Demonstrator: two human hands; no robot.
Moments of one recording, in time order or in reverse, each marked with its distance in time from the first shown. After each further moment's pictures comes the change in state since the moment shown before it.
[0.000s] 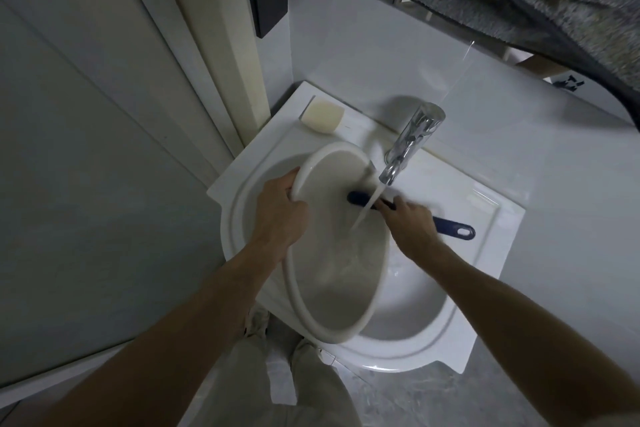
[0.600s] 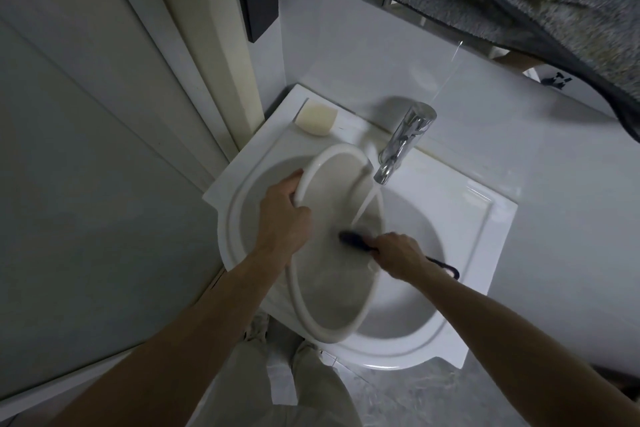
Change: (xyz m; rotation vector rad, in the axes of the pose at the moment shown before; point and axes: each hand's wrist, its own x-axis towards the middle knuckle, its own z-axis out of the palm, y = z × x) left_hand -0.001 -0.003 0.008 0.005 0.012 0.030; right_hand -0.024 -0.024 0.020 0.300 -0.310 0.046
